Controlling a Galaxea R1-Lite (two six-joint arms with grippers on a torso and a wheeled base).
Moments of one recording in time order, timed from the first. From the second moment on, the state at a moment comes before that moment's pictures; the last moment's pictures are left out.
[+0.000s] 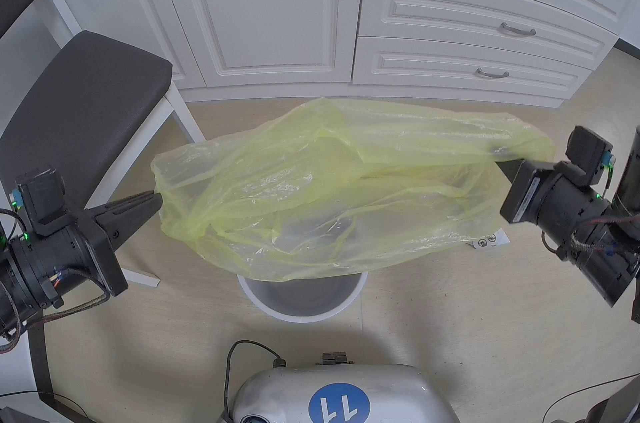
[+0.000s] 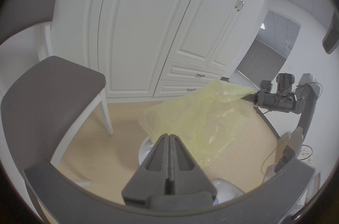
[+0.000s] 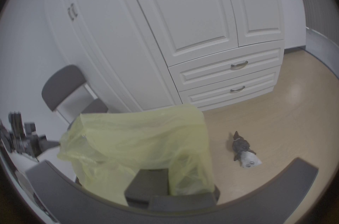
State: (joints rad) left arm -0.51 1.12 -0.51 -0.53 -0.07 -0.06; right arm 0.76 1.39 -0.62 -0.84 -0.48 0.19
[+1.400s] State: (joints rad) left arm -0.60 1.08 -0.45 -0.61 -0.35 -0.16; right arm 0.86 1.39 -0.37 -1.02 -0.21 0.19
